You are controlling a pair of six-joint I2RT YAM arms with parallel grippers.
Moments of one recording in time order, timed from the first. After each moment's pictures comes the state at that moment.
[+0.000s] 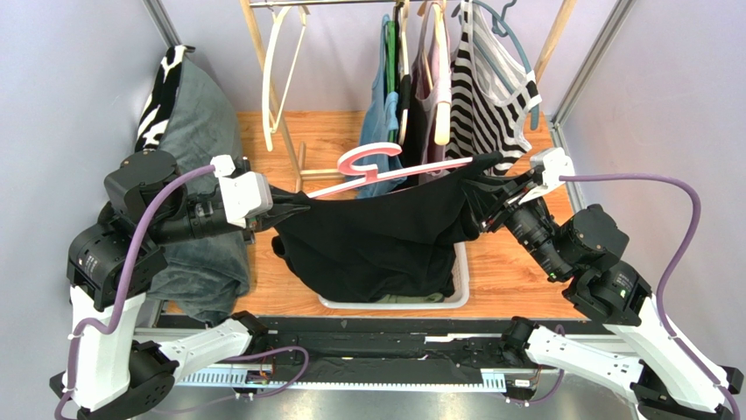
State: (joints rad) left arm -0.62 1.00 1.86 -1.09 0.58 0.48; right arm 0.93 0.70 1.19 -0.38 0.33 0.11
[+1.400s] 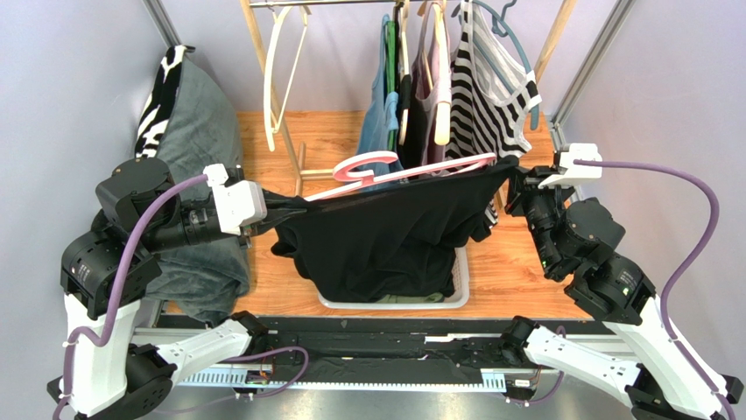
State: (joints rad) left arm -0.63 0.96 1.85 -1.09 0.57 0.50; right arm 0.84 0.73 1.24 -0.50 0.77 0.13
